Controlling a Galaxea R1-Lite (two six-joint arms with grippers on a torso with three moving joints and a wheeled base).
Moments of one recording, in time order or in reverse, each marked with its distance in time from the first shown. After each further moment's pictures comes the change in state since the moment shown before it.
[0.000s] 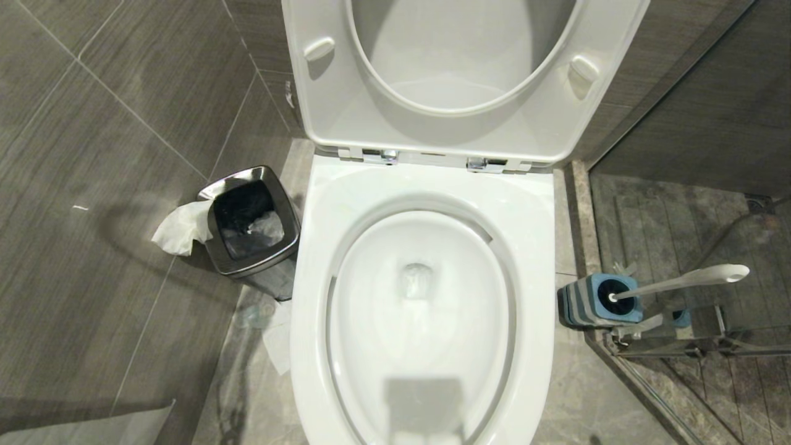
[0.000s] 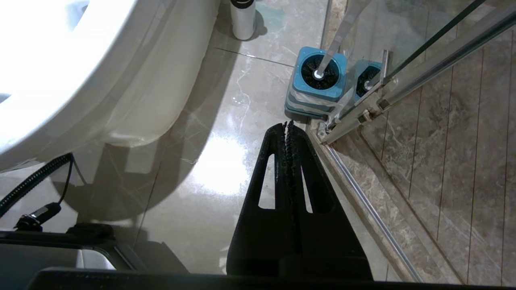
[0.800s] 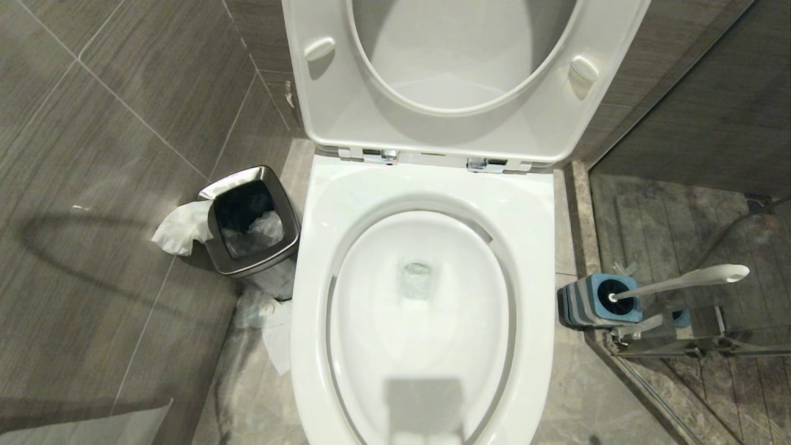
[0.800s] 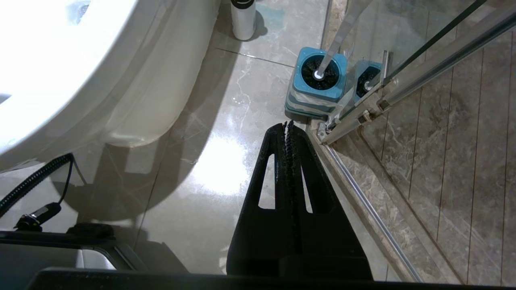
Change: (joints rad) left arm -0.002 -0.133 0.086 0.256 0.008 0.004; right arm 0.000 0.000 0.000 0.000 0.001 0.000
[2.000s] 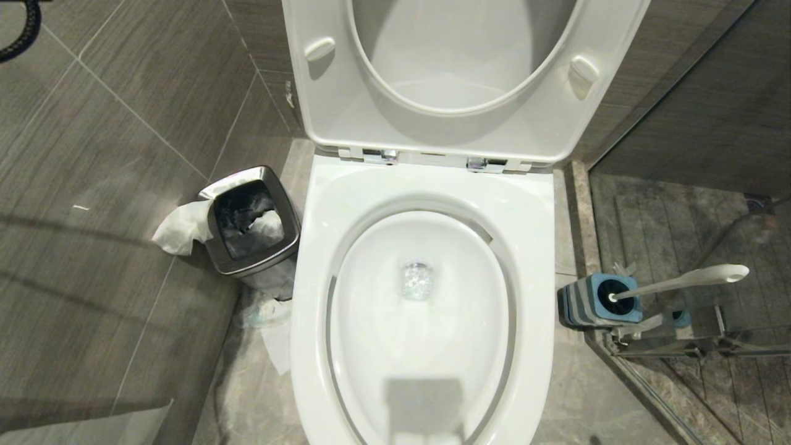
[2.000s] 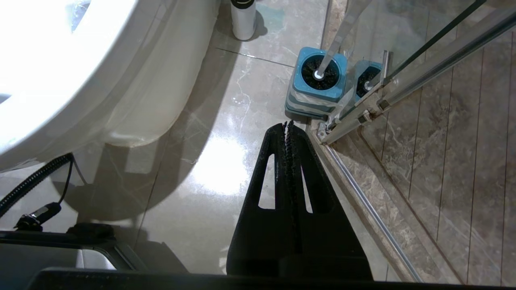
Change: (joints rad) left arm 0.125 -0.036 -0.025 0.421 -0.322 -0.046; right arm 0.000 0.000 0.000 0.000 0.000 0.000
